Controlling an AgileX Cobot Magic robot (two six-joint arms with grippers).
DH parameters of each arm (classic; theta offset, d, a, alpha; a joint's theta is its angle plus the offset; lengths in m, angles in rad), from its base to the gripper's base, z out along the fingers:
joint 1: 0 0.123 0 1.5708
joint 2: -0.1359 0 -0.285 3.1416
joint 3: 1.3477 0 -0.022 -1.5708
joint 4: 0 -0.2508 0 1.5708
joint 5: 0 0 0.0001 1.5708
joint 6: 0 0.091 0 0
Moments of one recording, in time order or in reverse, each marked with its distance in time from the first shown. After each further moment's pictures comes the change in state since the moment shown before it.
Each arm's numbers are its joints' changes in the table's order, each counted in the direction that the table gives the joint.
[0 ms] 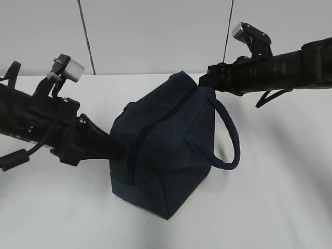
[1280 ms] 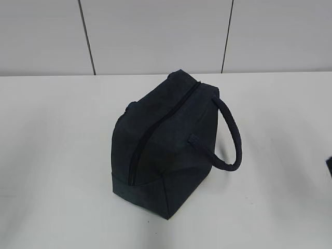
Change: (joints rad) left arm 0.003 0.969 0.019 -1.044 0.187 -1.333; right arm 0.000 1.094 0.491 1.468 0.447 1.282
